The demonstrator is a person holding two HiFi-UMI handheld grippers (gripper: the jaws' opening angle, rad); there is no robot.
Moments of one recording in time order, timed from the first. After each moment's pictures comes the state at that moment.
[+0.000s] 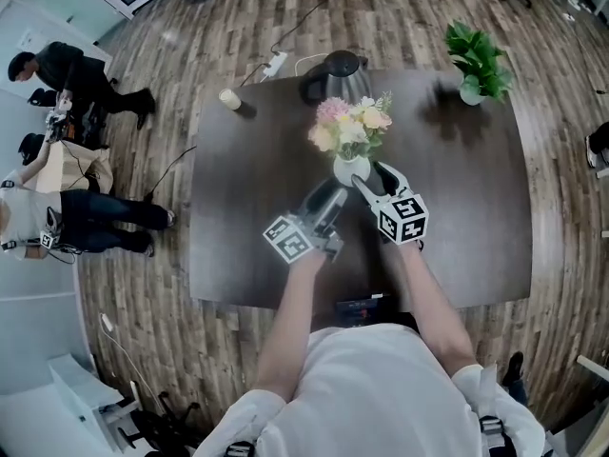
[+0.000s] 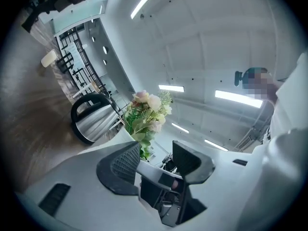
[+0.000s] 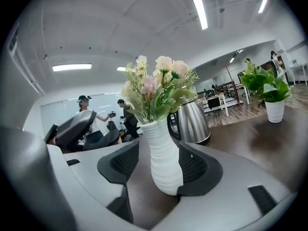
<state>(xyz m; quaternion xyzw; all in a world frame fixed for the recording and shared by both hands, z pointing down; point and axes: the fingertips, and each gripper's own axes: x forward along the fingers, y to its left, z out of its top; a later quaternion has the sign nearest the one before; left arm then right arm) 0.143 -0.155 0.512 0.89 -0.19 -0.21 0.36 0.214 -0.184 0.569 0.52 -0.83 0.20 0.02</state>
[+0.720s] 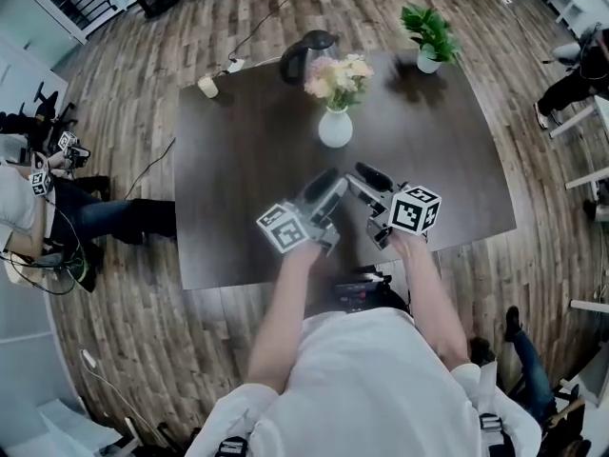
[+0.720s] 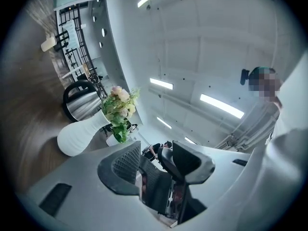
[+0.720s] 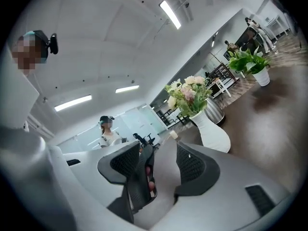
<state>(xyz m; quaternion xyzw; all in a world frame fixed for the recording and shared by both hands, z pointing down) 0.102 -0.045 0.476 0.89 -0.07 -0.21 0.40 0.144 -0.046 0.499 0.48 -0.81 0.32 -0.12</state>
